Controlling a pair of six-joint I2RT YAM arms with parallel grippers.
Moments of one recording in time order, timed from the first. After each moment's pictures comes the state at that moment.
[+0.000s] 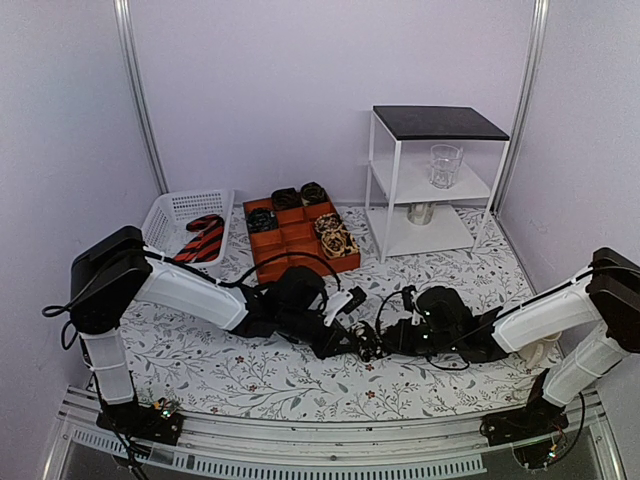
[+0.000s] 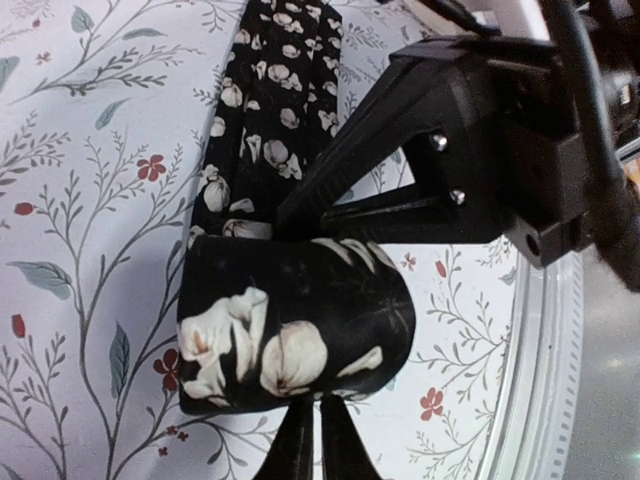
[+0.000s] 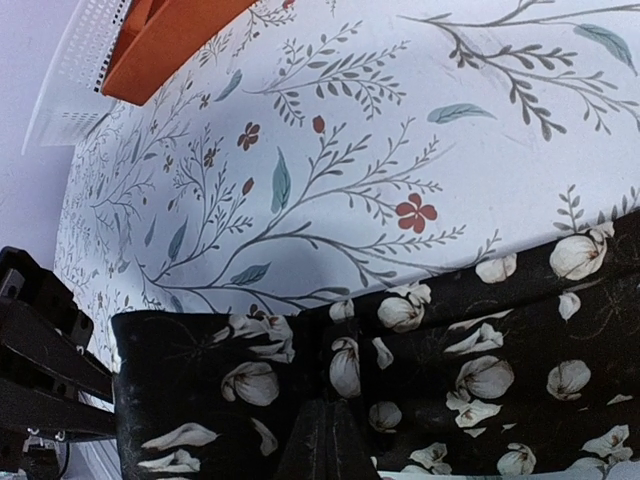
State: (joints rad) left arm -1.03 1.91 1.00 0.20 0.39 -0.26; right arm 0.93 1.50 0.48 0.32 0.00 0.91
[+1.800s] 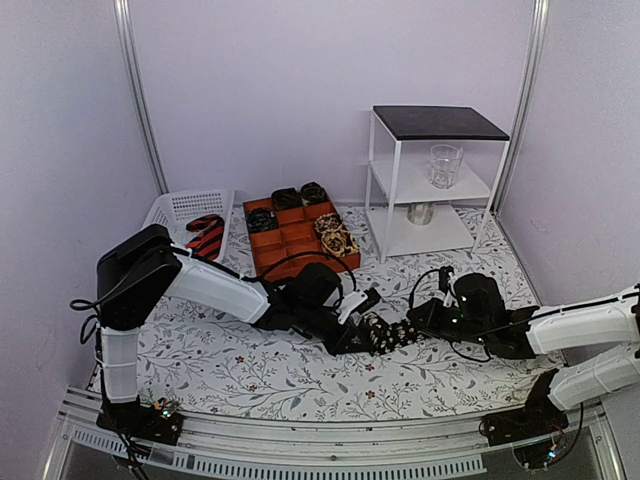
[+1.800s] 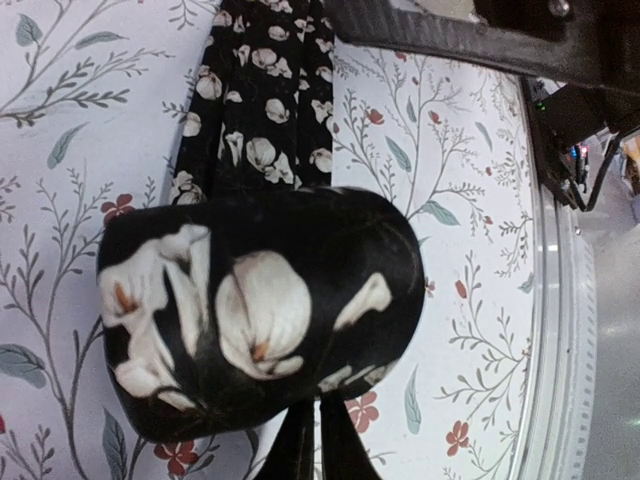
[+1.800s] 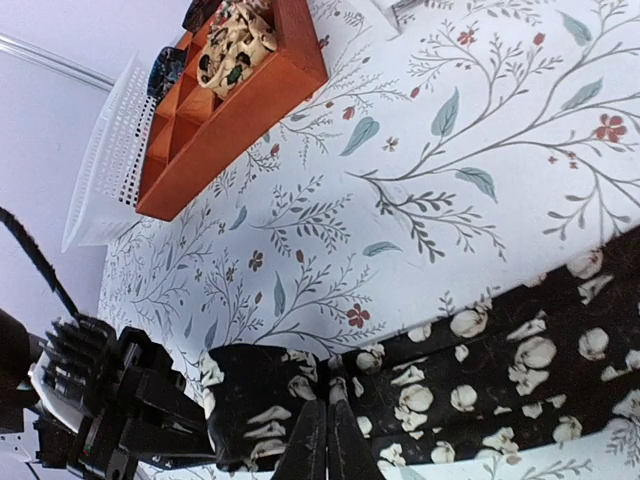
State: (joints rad) left arm -1.01 2.05 1.16 0.13 0.46 -0.18; right arm 0.81 1.22 0.37 0.29 0.06 0.95
